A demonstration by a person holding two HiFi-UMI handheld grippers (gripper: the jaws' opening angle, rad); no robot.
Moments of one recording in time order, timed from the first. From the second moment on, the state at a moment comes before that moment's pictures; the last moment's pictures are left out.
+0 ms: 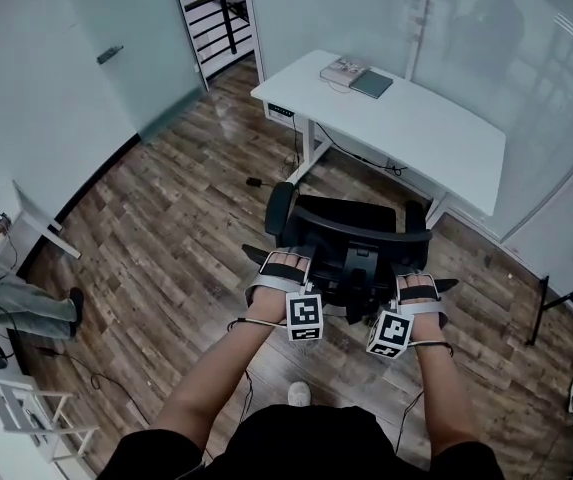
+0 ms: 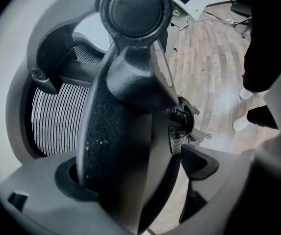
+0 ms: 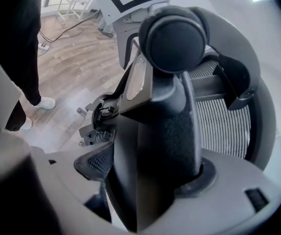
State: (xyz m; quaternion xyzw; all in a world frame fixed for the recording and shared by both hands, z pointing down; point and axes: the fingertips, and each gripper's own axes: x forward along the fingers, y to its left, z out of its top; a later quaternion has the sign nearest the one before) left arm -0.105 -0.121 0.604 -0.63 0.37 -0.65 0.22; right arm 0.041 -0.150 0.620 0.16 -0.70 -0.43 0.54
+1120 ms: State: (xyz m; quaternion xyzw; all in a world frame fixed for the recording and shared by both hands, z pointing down) left arm -0.163 -0.236 0.602 -0.64 0.35 -0.63 0.26; right arm -0.015 -0.252 0.616 0.18 -0.69 -0.40 0.57
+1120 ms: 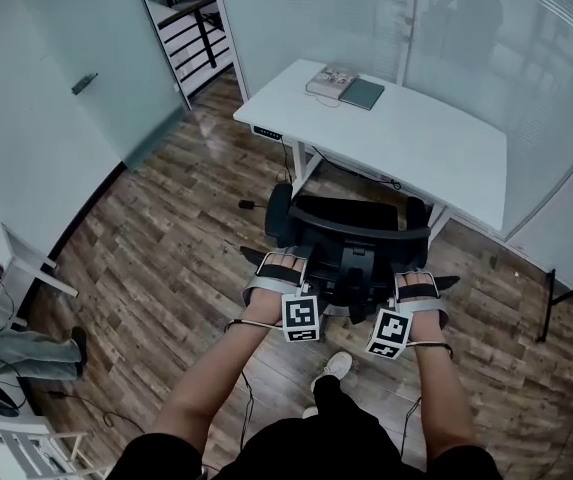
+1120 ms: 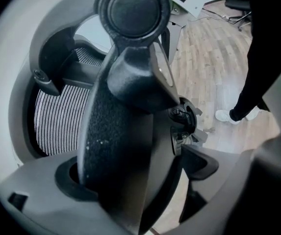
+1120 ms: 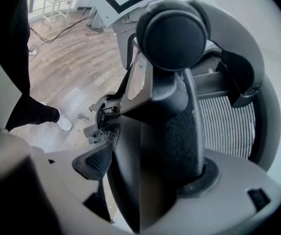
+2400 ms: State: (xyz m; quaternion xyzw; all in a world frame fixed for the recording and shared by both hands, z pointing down) left arm -0.221 -0.368 0.597 -0.65 0.34 -0.60 0.32; right arm -0.074 -0.356 0.621 0.19 -0.70 -0.36 0.59
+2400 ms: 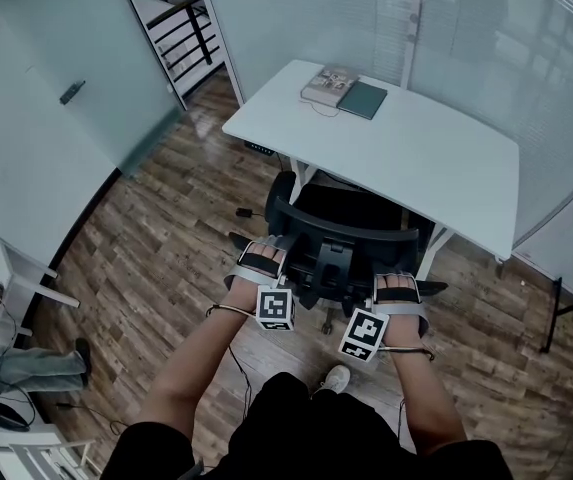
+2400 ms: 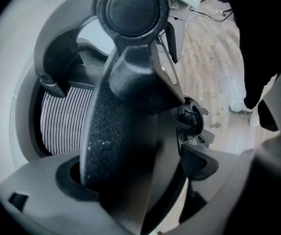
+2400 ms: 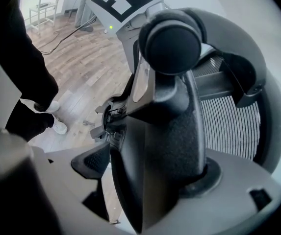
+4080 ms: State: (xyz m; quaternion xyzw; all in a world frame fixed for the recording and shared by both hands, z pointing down) left arm -0.270 -0.530 0.598 -0.67 0.29 -0.57 0.37; right arm -0.125 -0.494 0.622 0.26 -0.67 -0.31 0.63
